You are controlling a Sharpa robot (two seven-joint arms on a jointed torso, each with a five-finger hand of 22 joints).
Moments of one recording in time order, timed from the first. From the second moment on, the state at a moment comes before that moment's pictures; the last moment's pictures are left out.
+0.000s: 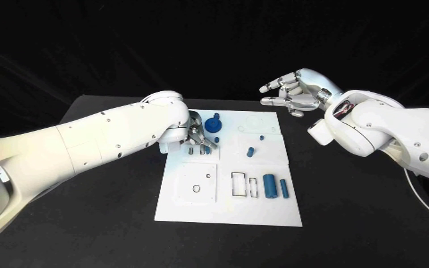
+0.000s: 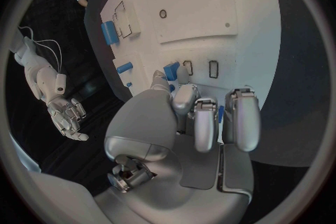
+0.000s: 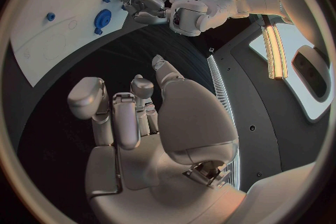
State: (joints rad) left arm 1.32 -0.50 -0.05 1.25 -1.03 0.25 -0.70; left_hand 1.21 0.13 -0.24 0.25 0.05 0.96 0.04 0.63 0.61 1.34 -0.03 1.20 1.15 1.47 -0.09 1.57 1.31 0.05 1.46 0.02 1.46 1.31; right arm 1.32 -0.96 -0.02 1.60 -0.78 -0.32 0.14; right_hand 1.30 -0.04 0.09 0.02 0.22 0.94 0.15 0.12 0.10 1.21 0.07 1.03 1.10 1.47 -0.01 1.41 1.31 0.10 1.30 0.09 1.22 0.95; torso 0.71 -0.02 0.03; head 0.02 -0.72
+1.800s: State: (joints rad) left arm 1.30 -0.57 -0.04 1.32 -1.07 0.12 -0.69; left_hand 1.17 -0.13 0.58 0.18 0.15 0.92 0.04 0.62 0.74 1.33 -0.03 1.16 1.12 1.47 -0.09 1.57 1.31 0.05 1.47 0.01 1.46 1.31; right arm 1.32 -0.96 -0.03 1.59 -0.78 -0.30 0.14; right_hand 1.30 -0.04 0.08 0.02 0.22 0.94 0.15 0.12 0.10 1.21 0.06 1.02 1.09 1.47 -0.01 1.41 1.31 0.10 1.30 0.09 1.22 0.94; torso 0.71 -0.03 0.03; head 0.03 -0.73
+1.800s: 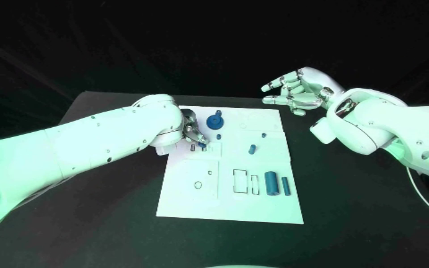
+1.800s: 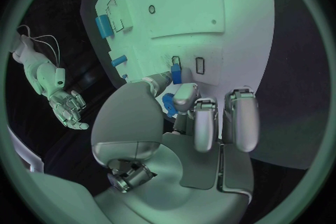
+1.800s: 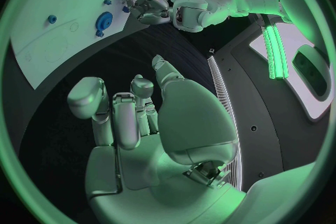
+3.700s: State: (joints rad) left arm 1.30 -0.54 -0.04 1.28 -1.09 0.20 -0.69; left_hand 0.98 -0.13 0.61 0.08 0.15 0.97 0.01 0.64 0.76 1.36 -0.05 1.20 1.15 1.47 -0.10 1.57 1.31 0.05 1.47 0.01 1.48 1.31; right arm 1.32 -0.95 -0.03 1.58 -0.72 -0.27 0.13; right_hand 1.29 -0.03 0.07 0.03 0.22 0.94 0.15 0.12 0.10 1.21 0.07 1.01 1.08 1.47 -0.01 1.39 1.31 0.12 1.29 0.09 1.20 0.92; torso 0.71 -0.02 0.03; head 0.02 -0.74
